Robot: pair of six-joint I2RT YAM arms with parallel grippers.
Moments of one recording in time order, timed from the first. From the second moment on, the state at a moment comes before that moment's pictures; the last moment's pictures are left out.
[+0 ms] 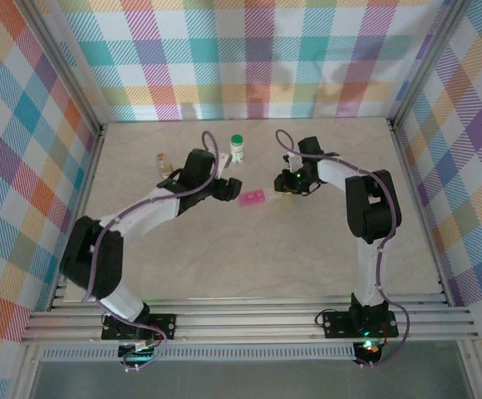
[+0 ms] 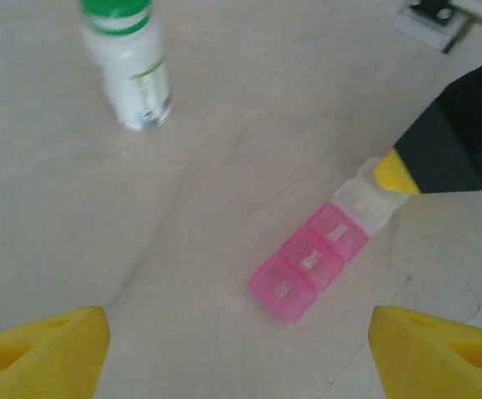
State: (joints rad) left arm -0.51 1.63 1.14 -0.20 0.06 -0.05; right arm 0.27 2.11 1.47 -0.53 -0.52 0.22
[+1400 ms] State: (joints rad) left arm -0.52 2.15 1.67 -0.76 0.20 0.63; right arm 0.26 2.15 1.50 -0.56 -0.62 0.20
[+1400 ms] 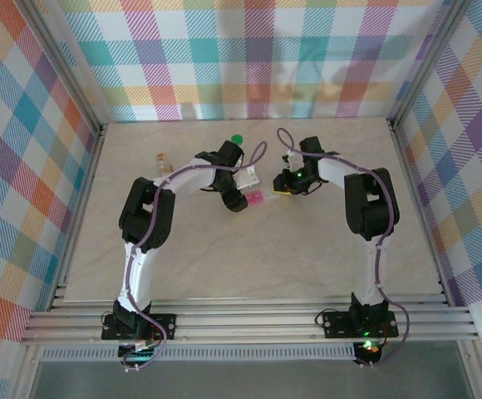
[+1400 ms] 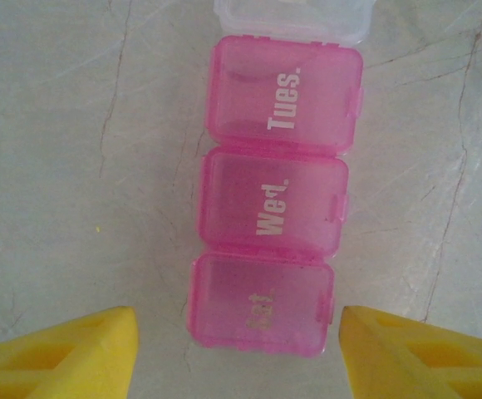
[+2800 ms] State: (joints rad) left arm -0.41 2.27 1.83 -0.95 0.49 0.41; right arm 0.33 2.18 1.62 -0.64 -0.42 0.15
